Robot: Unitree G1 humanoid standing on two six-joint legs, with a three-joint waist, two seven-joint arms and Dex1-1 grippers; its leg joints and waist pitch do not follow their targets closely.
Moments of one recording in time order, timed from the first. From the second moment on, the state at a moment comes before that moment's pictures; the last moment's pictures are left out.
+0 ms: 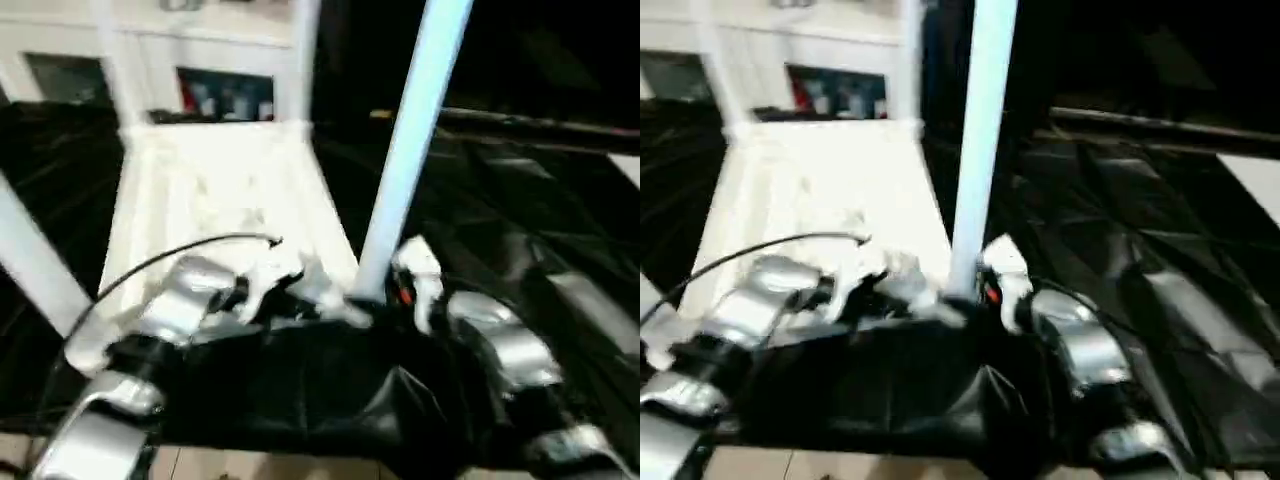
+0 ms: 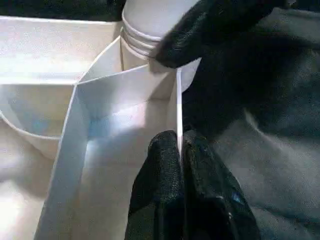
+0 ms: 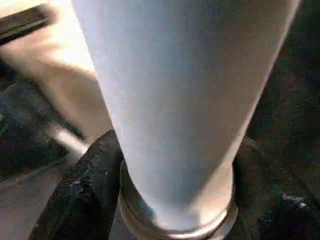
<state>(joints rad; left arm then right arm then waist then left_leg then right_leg) -0.65 0.26 -0.25 0.66 0.09 0.23 -1.07 -0.47 -0.15 0.10 0.56 0.11 0.23 0.63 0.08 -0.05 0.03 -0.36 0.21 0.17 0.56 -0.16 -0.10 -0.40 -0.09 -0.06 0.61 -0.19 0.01</state>
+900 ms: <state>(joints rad) -0.67 0.27 -0.26 0.68 0.09 0.18 -1.12 -0.46 -0.22 0.15 0.56 0.09 0.12 0.75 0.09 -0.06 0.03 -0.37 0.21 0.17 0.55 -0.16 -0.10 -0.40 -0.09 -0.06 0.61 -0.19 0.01</state>
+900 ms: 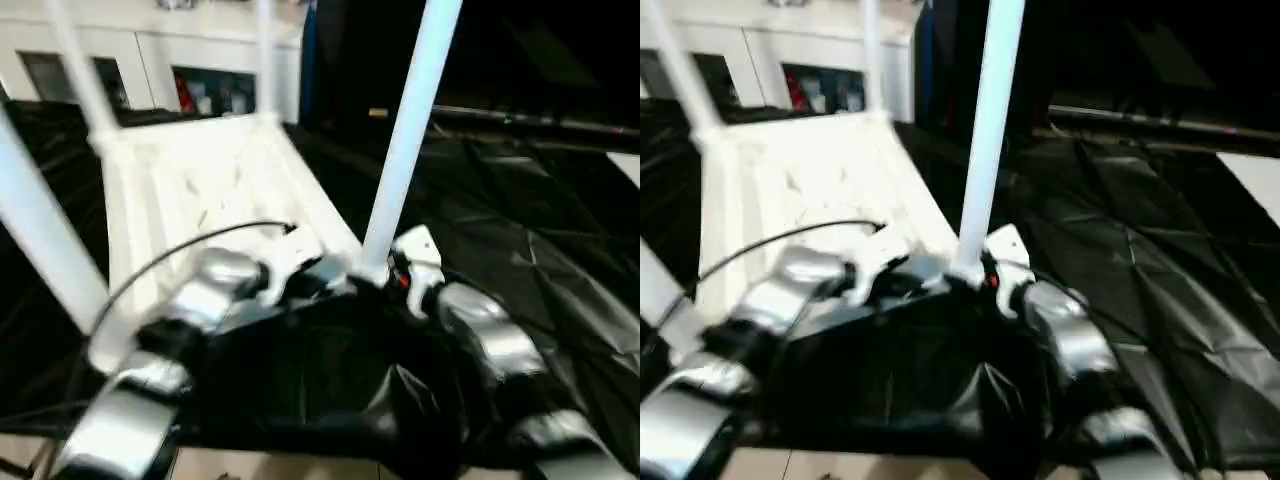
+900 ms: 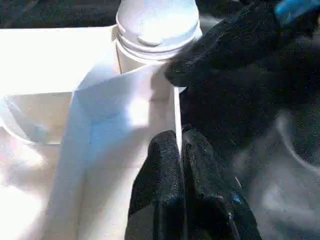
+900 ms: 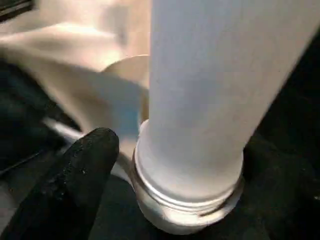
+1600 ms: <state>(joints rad) -0.58 0.39 -0.27 0.53 0.03 0.22 -1.34 -0.42 -0.31 0.22 0.44 0.14 0.15 1.02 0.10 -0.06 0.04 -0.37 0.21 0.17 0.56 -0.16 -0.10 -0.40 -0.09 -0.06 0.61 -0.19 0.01</state>
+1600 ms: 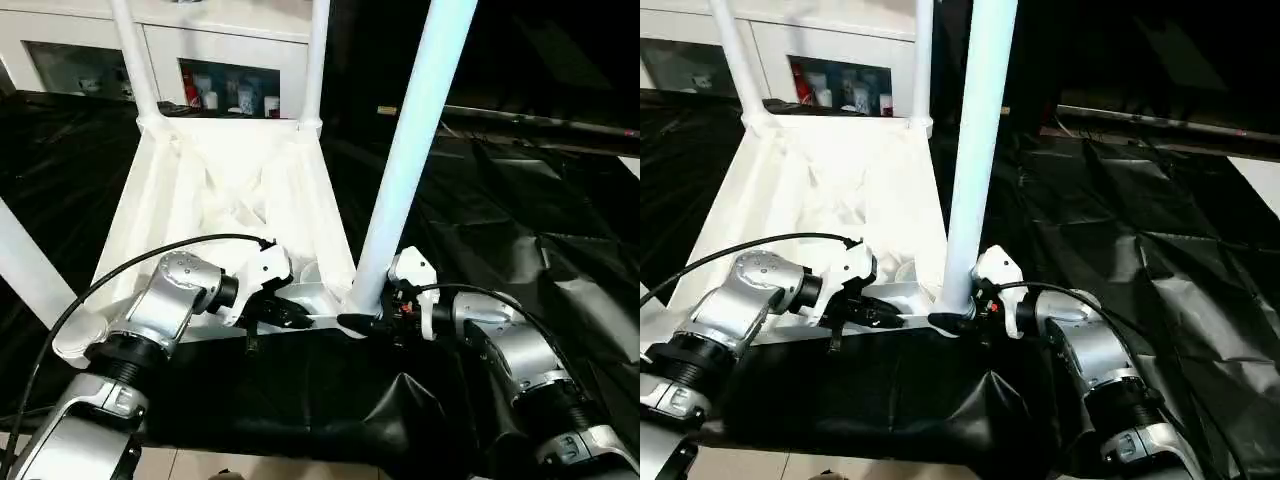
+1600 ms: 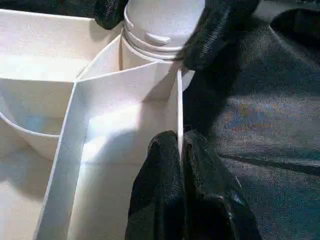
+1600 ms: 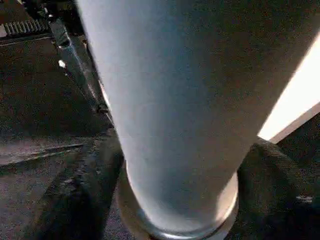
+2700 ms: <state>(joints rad) -0.73 0.11 -0.24 0.76 0.14 0.27 -0.84 -0.57 -0.06 0.00 0.76 0.07 0.13 0.36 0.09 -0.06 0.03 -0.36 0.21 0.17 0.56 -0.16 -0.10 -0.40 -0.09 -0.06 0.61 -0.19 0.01</state>
